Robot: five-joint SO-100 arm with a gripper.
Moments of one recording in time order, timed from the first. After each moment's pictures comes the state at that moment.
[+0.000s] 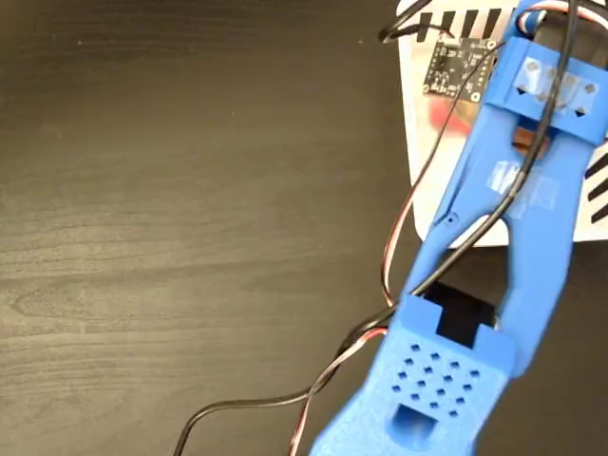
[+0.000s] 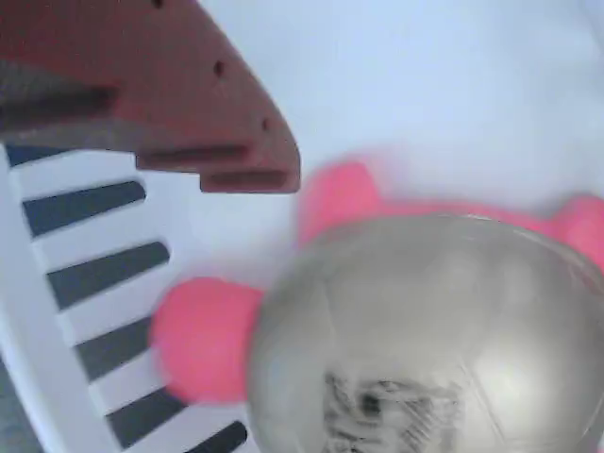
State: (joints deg) arm 33.0 48.6 36.7 97.8 -10.1
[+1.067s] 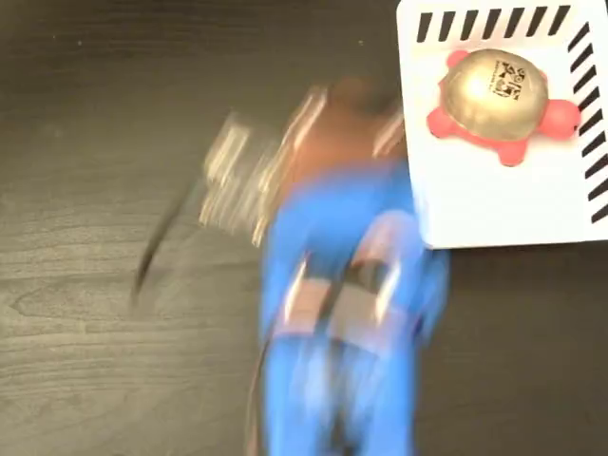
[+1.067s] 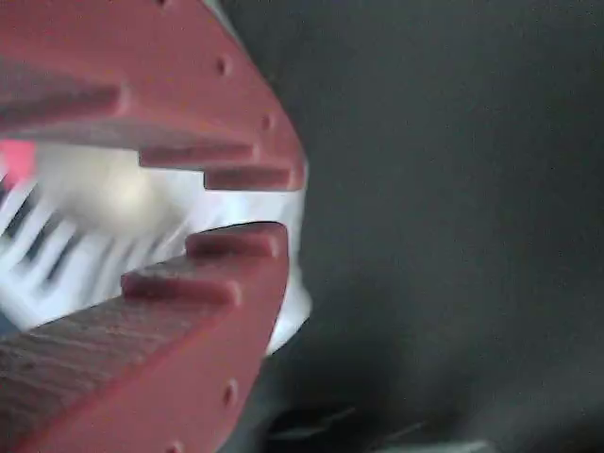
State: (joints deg) arm 5.5 138.7 140.8 46.4 2.2
